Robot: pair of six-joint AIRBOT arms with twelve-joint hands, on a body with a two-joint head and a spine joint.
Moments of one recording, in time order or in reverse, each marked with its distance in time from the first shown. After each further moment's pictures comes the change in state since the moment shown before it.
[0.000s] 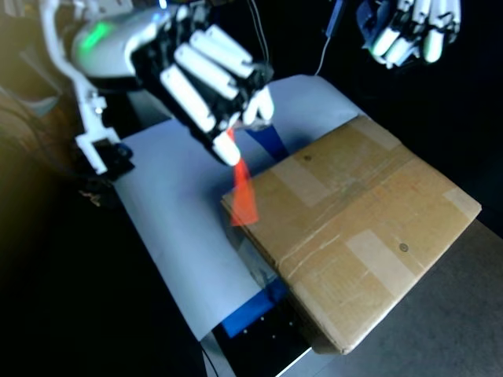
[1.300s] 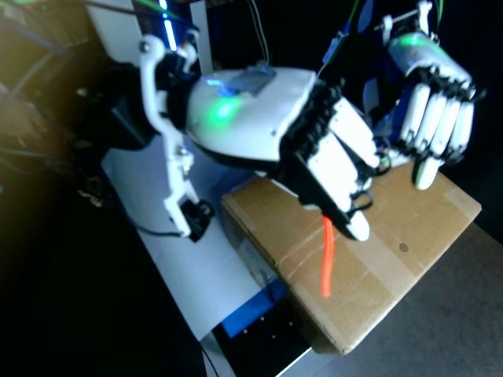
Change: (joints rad) left arm -0.195 -0.356 0.375 0.006 -0.461 -0.003; right arm 0.195 -0.308 0.358 0.000 0.288 0.001
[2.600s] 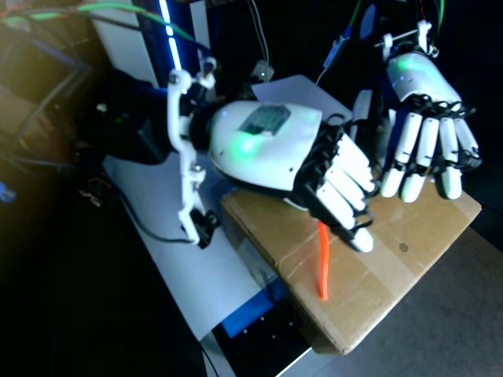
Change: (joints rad) left arm 0.026 0.019 -0.008 0.000 -0.042 -0.024; right arm -0.045 -0.029 0.026 0.009 0.051 -0.002
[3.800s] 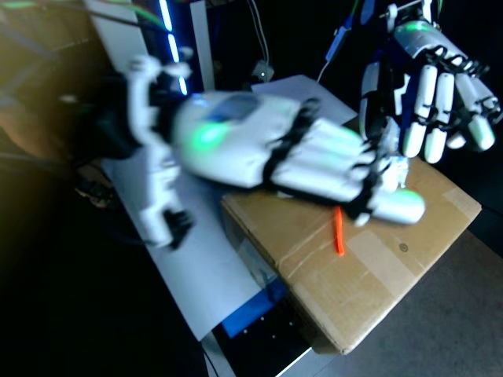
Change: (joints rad) left arm 0.011 0.129 -0.118 -0.002 0.147 -0.005; right arm 0.001 0.169 -0.102 -0.009 -0.051 -0.001
